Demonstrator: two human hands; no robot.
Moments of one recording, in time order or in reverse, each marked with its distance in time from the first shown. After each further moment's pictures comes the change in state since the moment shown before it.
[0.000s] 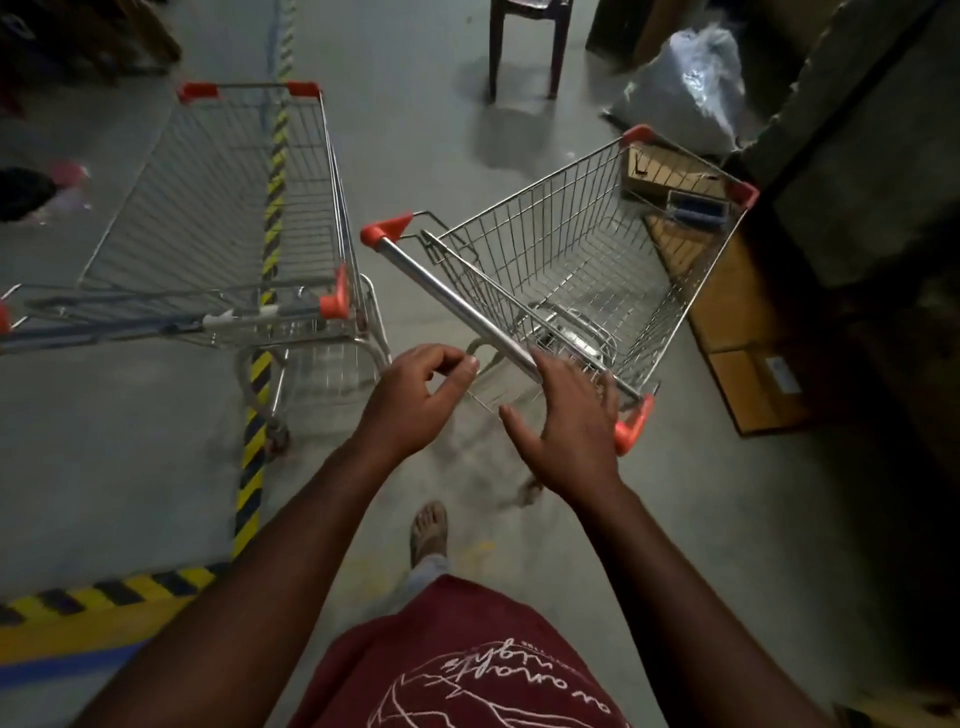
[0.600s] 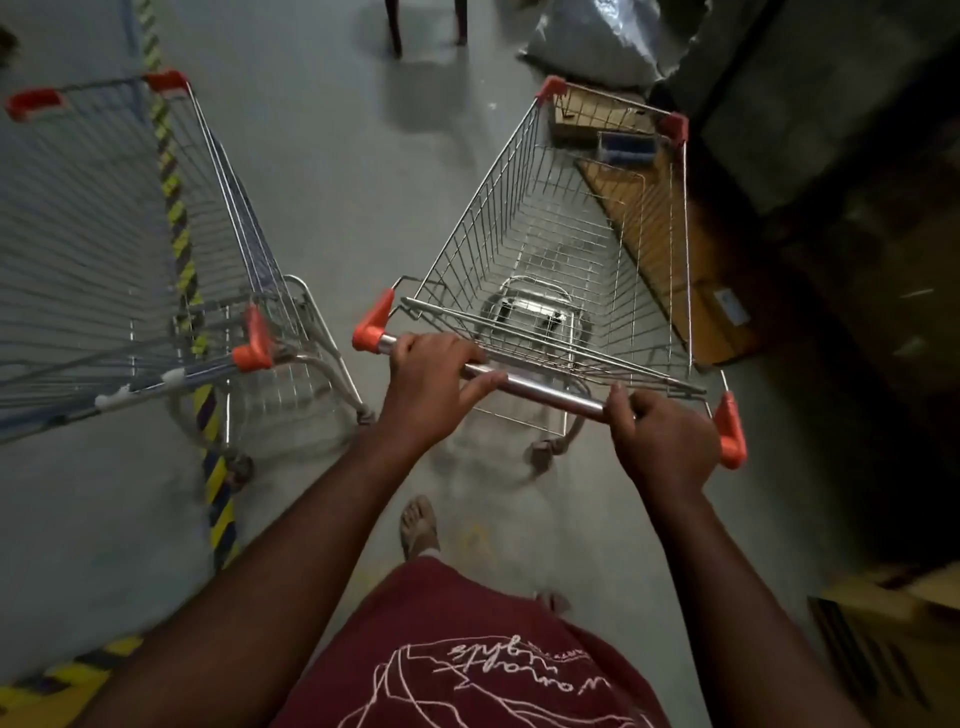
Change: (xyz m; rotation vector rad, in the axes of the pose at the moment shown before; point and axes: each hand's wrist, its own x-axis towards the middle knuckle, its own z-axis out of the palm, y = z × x) left_hand 0.075 0.018 0.063 0.491 -0.260 0.217; right_hand -0.004 0.111 -0.030 -0.261 0.205 0.542
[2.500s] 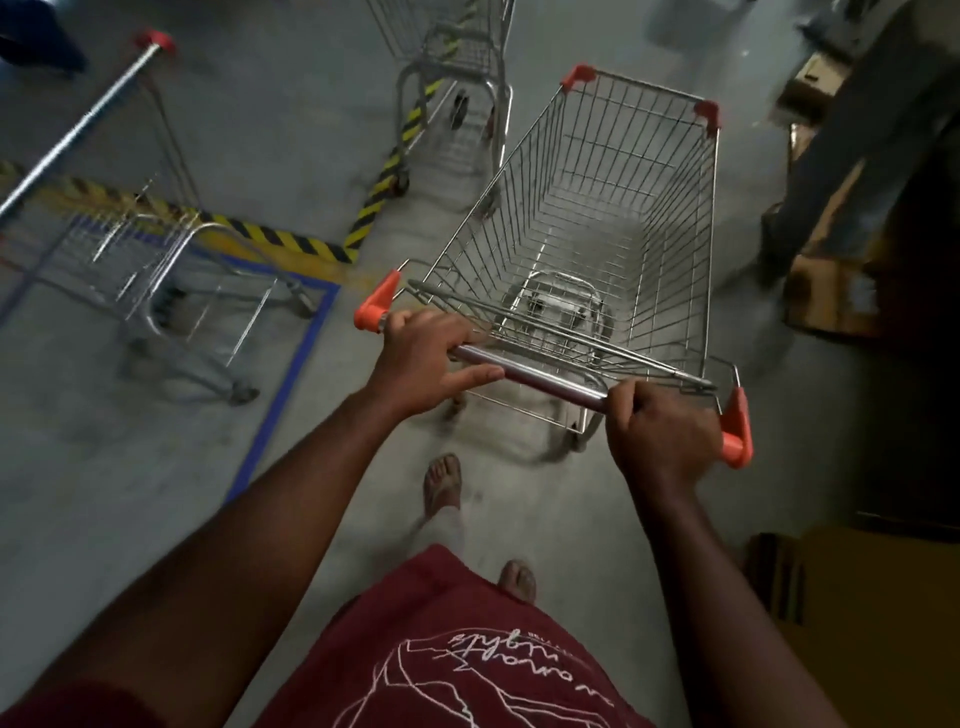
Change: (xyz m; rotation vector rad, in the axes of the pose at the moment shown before) left_hand -0.687 0.431 0.193 0.106 0.315 -0.426; right_hand -0.473 0.483 -0.166 0.038 -0.039 -0.638
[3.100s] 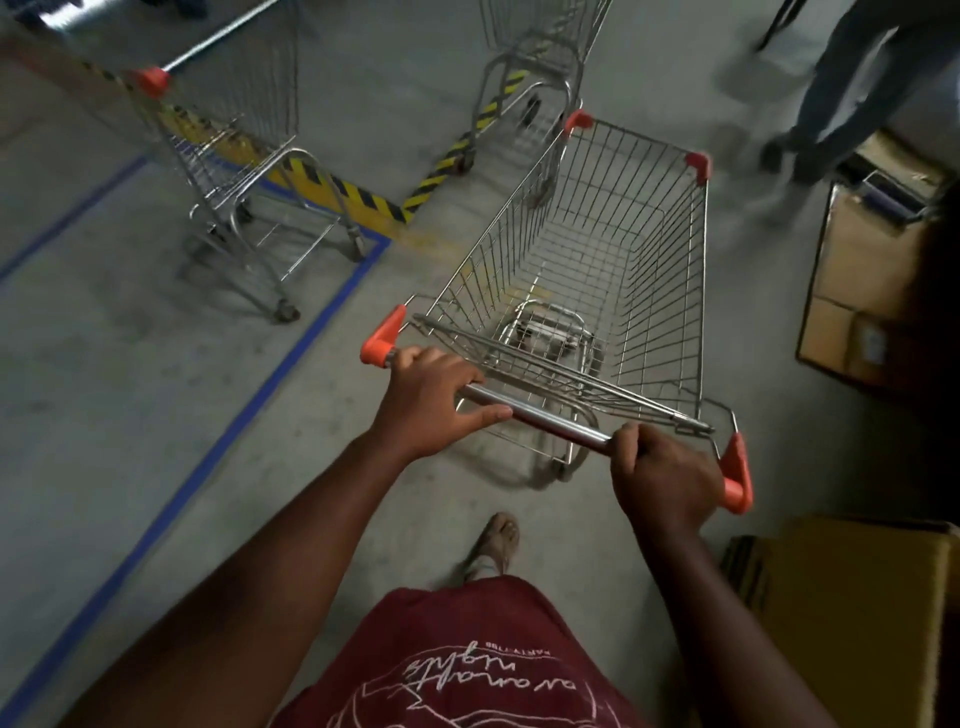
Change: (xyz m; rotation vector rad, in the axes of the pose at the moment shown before) left_hand -0.260 0.087 -0.014 0.106 -0.008 -0.191; right_hand -0.203 0.056 -0.056 0.025 -0.104 -0.159
